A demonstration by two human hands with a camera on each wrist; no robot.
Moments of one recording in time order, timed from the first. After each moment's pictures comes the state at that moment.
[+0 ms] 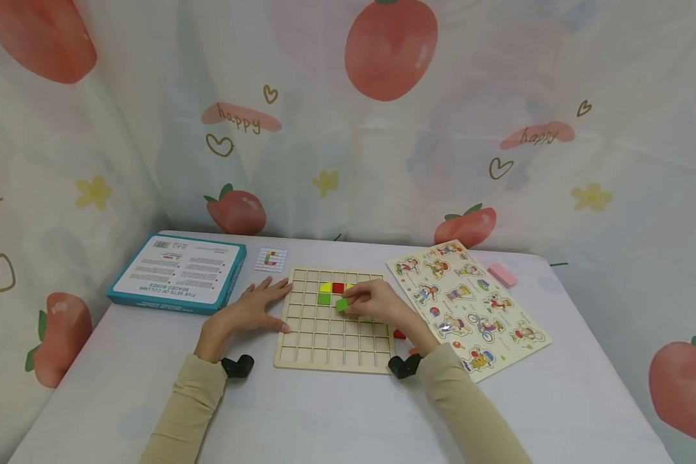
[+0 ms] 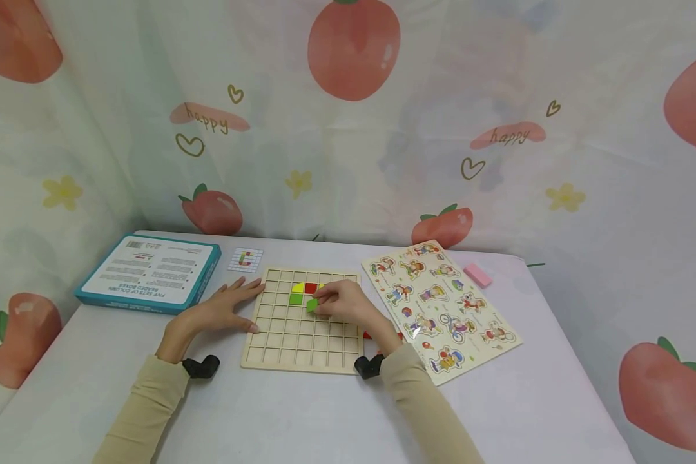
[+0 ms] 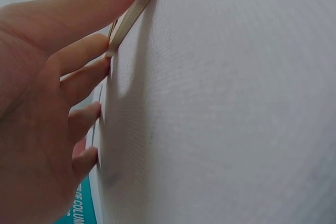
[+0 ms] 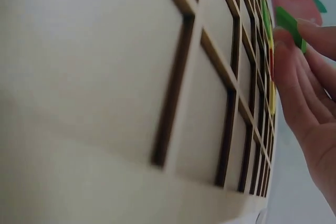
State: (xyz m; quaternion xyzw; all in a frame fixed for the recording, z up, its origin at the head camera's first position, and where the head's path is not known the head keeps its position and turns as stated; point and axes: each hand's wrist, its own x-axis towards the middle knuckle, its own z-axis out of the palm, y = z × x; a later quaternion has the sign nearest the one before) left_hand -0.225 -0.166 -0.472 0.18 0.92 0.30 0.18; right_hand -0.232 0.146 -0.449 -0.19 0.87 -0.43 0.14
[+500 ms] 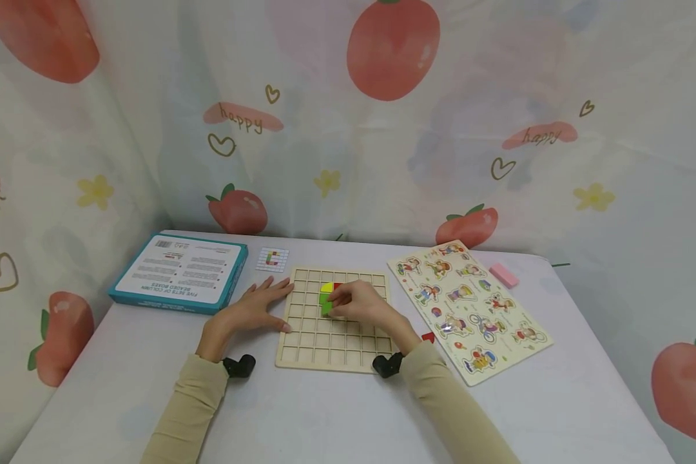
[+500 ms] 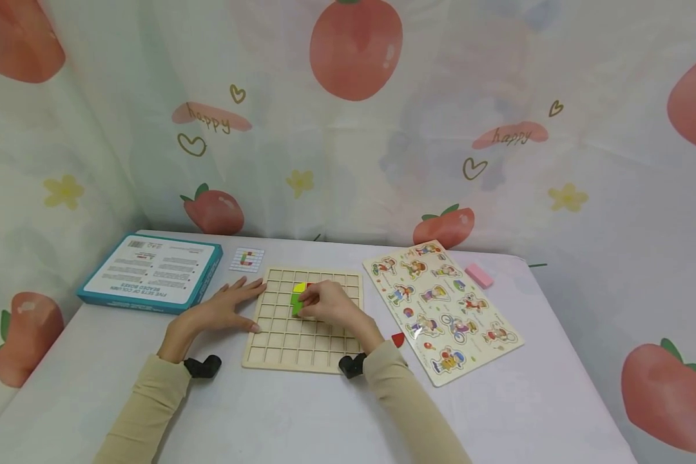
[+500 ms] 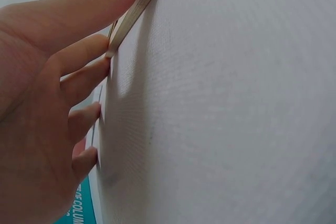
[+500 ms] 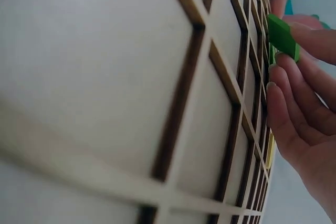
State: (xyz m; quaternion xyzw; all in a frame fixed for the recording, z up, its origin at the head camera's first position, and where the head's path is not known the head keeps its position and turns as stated) left_hand -0.225 -0.168 -0.470 0.18 0.92 0.30 0.19; right_hand -0.234 0.112 -0.451 -0.21 0.89 -0.39 0.14
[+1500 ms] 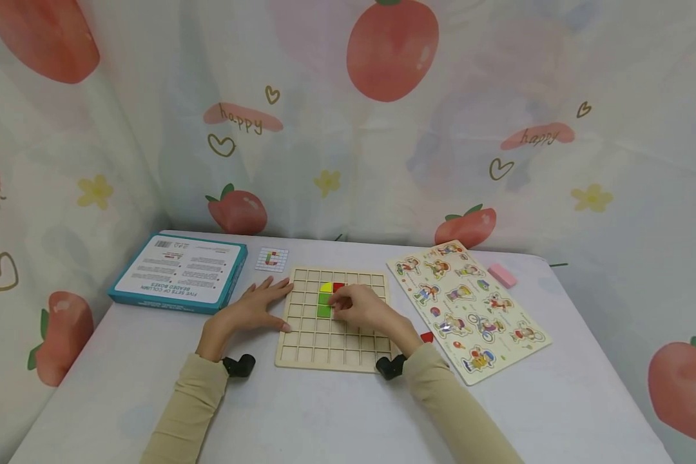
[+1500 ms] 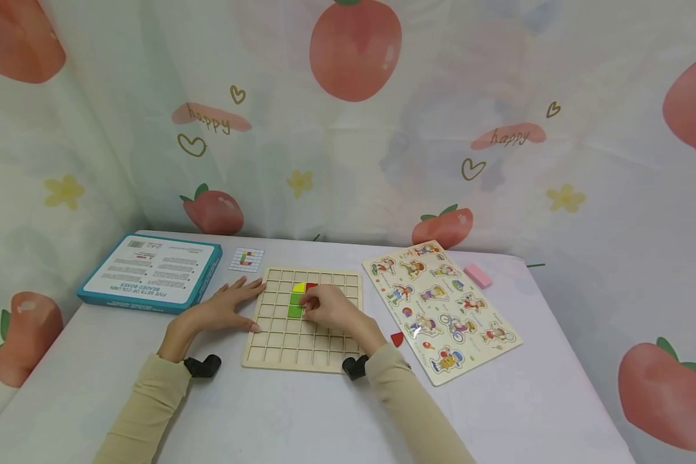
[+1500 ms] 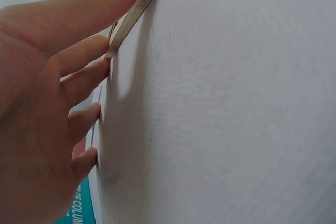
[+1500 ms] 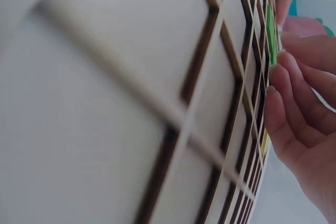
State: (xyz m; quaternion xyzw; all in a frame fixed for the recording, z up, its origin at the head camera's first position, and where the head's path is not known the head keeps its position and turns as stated) left_hand -0.222 -0.165 -0.464 0.18 0.92 0.30 0.19; right_hand -0.227 0.113 -0.447 -0.23 0.90 -0.34 0.15
